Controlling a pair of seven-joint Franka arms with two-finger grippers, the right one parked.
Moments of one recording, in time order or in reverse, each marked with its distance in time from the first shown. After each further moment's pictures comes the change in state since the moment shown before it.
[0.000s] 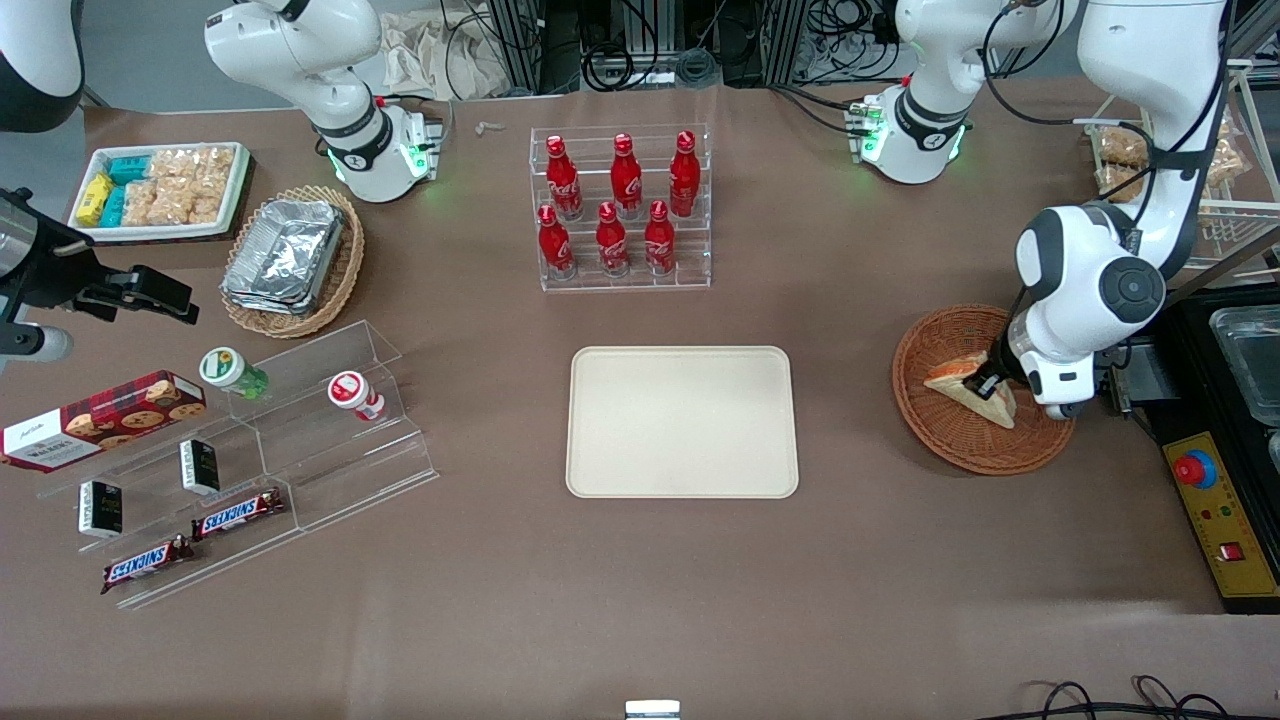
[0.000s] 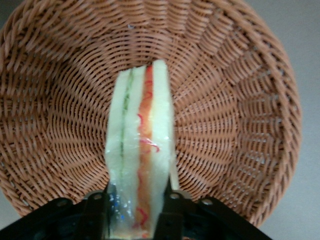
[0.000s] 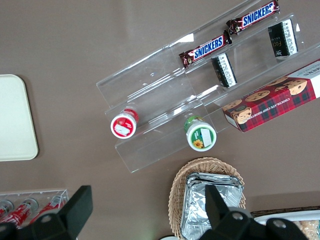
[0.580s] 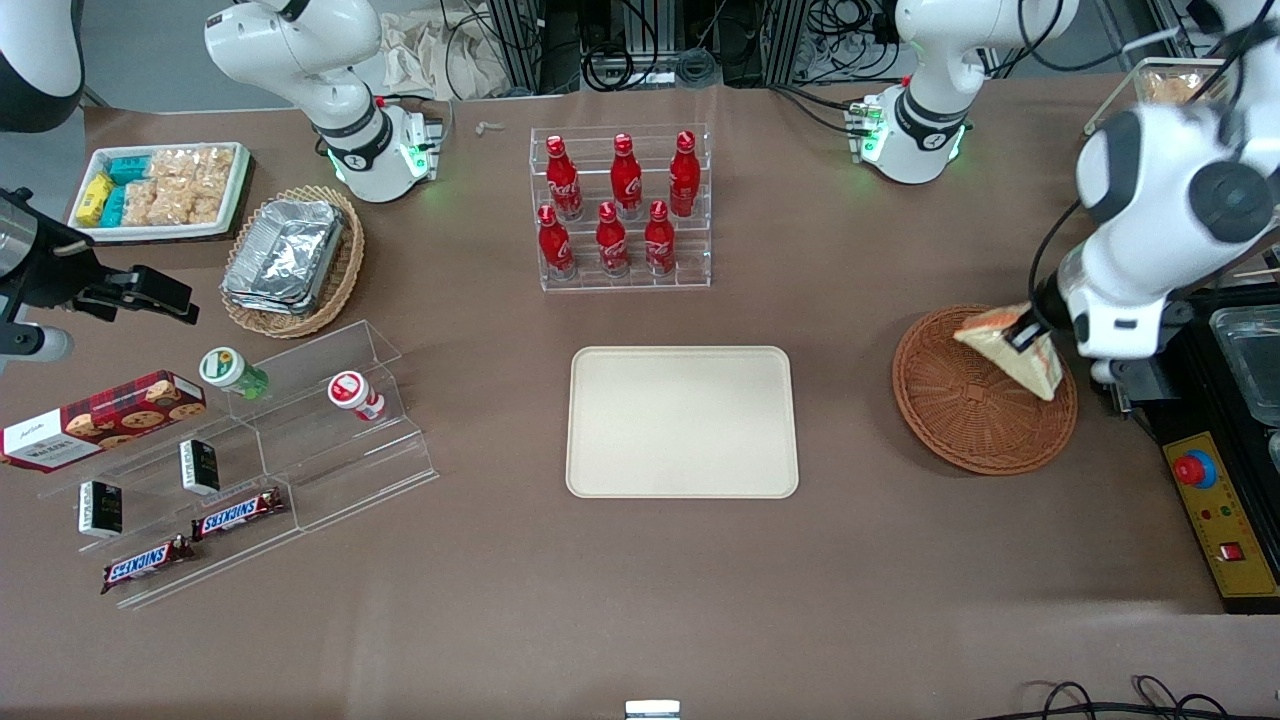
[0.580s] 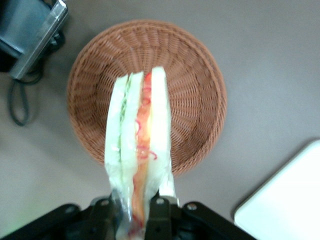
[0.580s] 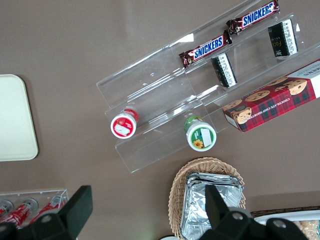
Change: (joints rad) arm -0.008 -0.276 -0.066 0.259 0.044 -0.589 0.161
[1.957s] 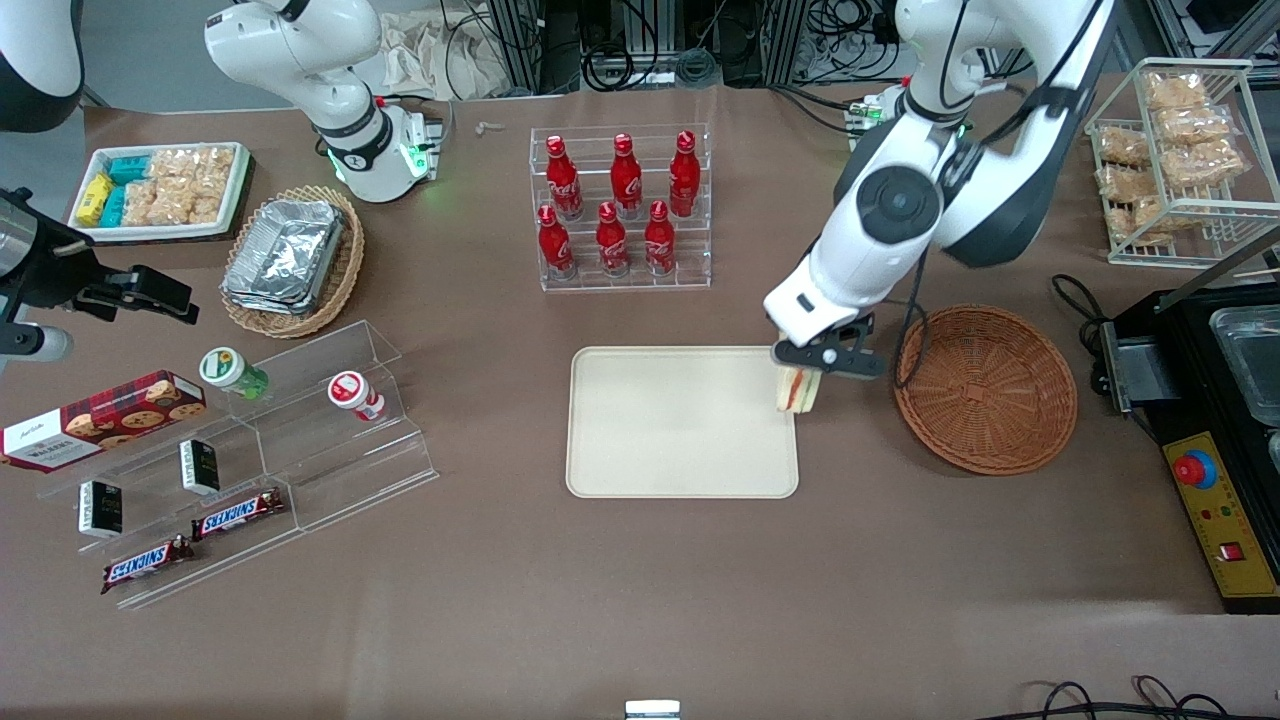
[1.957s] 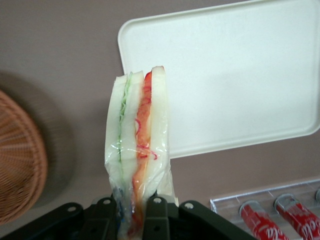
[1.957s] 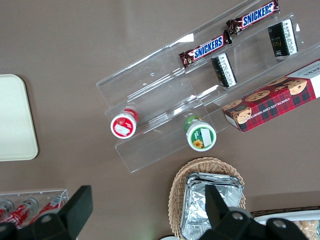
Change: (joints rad) arm -0.016 0.321 -0.478 0.176 0.016 0.167 0.289
